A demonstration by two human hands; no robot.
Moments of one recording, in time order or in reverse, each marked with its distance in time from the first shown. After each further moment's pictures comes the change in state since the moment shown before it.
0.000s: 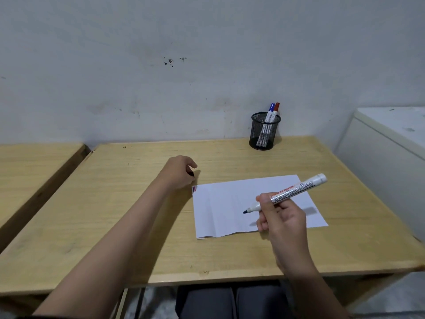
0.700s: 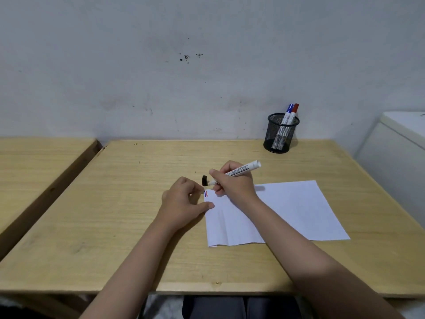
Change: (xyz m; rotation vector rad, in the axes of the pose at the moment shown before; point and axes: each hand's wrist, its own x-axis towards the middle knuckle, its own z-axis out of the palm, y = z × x) left_hand -0.062 -0.027 0.026 -0.126 0.170 0.036; right_hand 0.102 0.048 0.100 -0.204 -0.257 0.166
